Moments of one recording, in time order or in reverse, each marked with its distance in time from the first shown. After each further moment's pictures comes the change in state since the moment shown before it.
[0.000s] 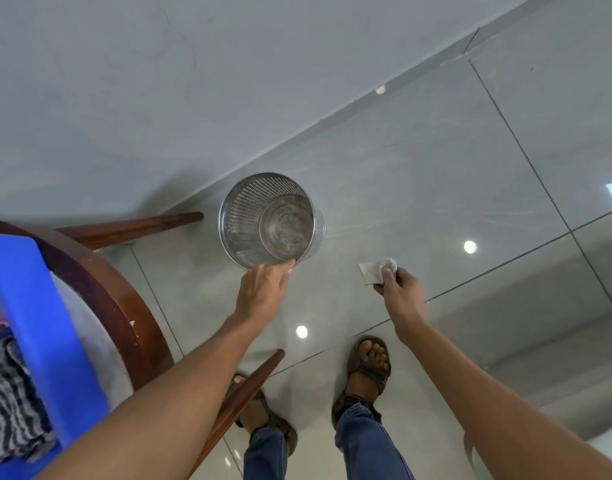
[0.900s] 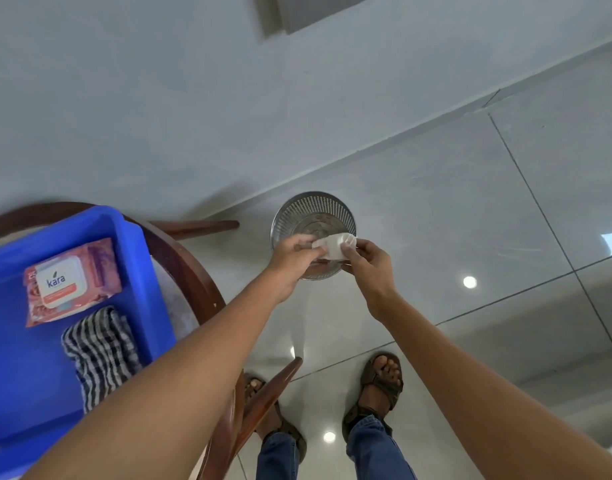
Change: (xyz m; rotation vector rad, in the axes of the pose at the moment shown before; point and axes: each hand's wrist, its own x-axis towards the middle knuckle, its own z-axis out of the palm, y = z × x) left_hand 0.016 0.000 -0.089 -1.286 -0.137 -0.500; right_hand -0.086 -0.109 0.098 0.151 -0.254 -0.211
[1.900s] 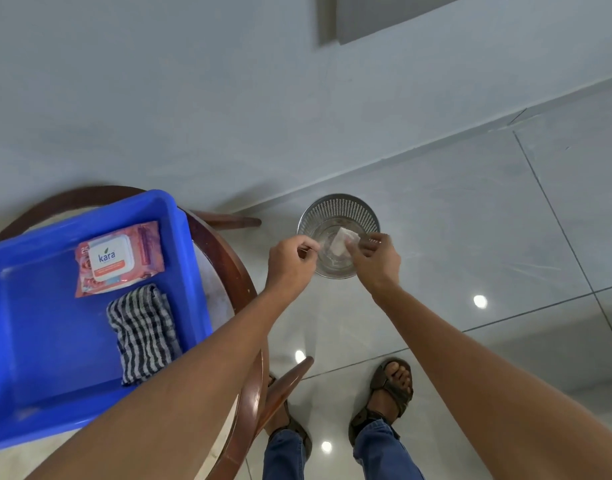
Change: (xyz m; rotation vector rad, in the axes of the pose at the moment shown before) left_hand -0.043 -0.003 -0.051 0.586 0.306 0.502; right_hand -0.002 -0.012 0.040 -0.346 0.117 -0.067
